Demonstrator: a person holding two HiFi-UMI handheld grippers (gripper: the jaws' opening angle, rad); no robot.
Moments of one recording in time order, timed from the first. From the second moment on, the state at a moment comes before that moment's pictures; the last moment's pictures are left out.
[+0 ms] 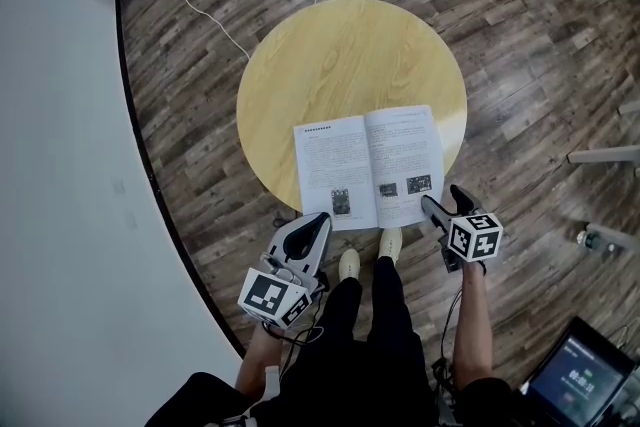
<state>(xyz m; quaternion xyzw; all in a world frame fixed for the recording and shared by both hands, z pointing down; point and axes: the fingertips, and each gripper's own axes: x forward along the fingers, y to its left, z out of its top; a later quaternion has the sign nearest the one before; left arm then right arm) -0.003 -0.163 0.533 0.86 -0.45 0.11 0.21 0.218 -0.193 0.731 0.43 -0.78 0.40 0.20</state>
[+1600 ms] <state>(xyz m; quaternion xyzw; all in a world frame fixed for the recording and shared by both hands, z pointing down) -0.003 -0.167 0.539 0.86 -0.46 0.11 0.21 0.228 -0.193 0.738 0.44 -0.77 0.42 0.19</state>
